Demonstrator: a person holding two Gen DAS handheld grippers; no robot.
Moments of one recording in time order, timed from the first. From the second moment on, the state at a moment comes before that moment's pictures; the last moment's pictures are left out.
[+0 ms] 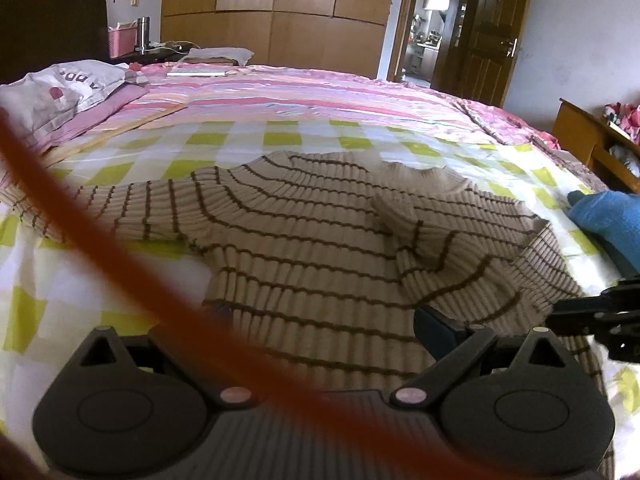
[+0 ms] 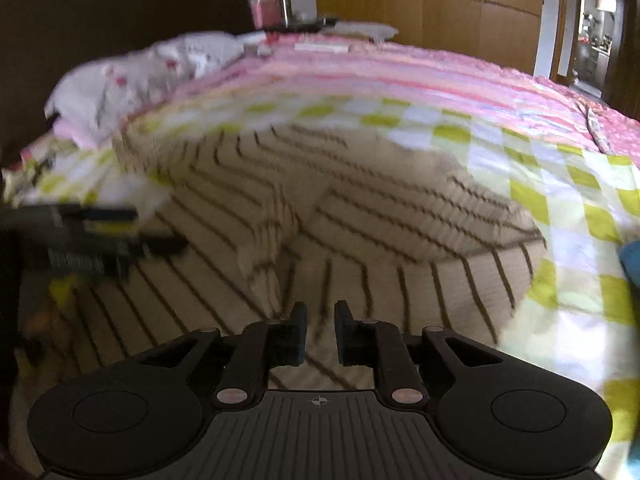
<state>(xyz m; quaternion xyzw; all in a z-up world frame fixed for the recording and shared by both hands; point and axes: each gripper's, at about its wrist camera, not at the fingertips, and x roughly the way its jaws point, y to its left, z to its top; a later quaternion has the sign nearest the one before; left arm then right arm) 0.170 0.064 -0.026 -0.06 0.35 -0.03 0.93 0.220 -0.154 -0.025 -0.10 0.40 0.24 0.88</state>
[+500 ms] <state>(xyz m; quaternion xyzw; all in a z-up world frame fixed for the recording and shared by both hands) 0.173 0.069 -0.030 -0.05 0.34 -0.03 0.94 0.253 -0.188 -0.046 -0.11 0.41 0.08 0.90</state>
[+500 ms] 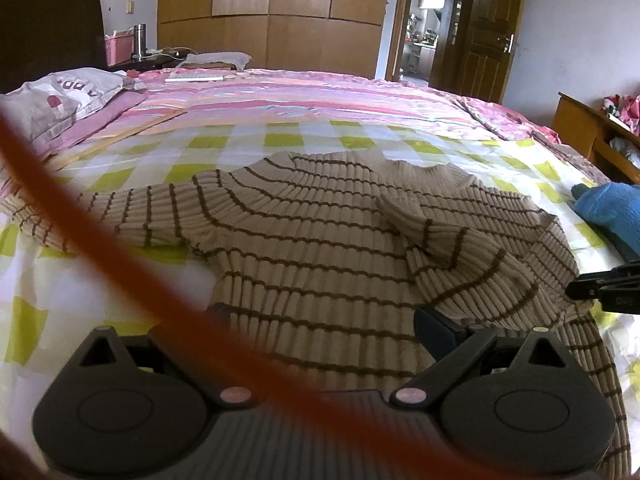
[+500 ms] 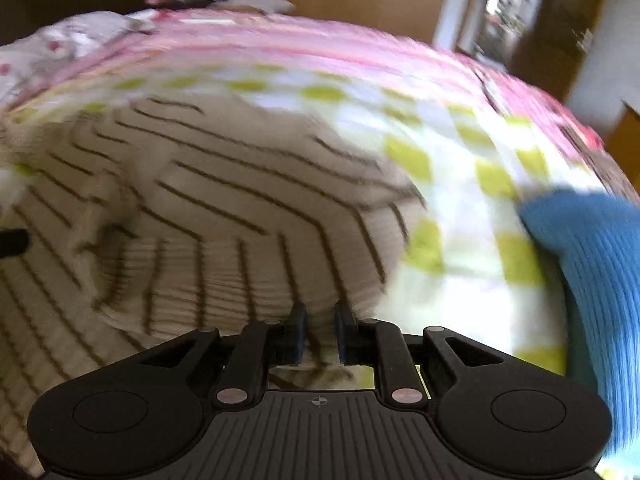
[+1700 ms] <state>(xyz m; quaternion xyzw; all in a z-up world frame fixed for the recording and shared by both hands) 0.177 0.095 -0.021 -0.07 0.32 -0.01 0.95 0.317 -0.098 0.009 0.01 0.42 0.22 0.88</state>
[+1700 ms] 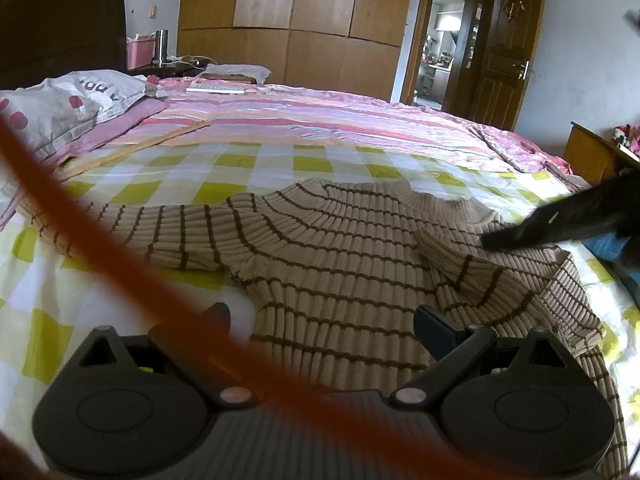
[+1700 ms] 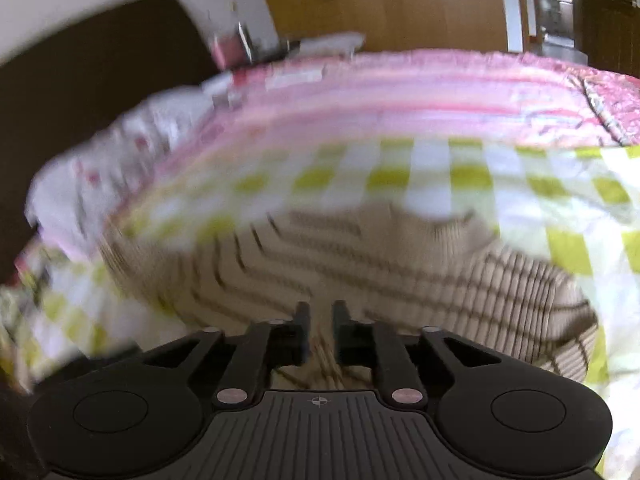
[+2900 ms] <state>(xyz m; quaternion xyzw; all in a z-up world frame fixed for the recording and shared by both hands) 0.179 0.100 -0.023 -0.08 0.31 0.01 0.95 0.272 -0.087 0.012 0.00 0.36 0.24 0.90</state>
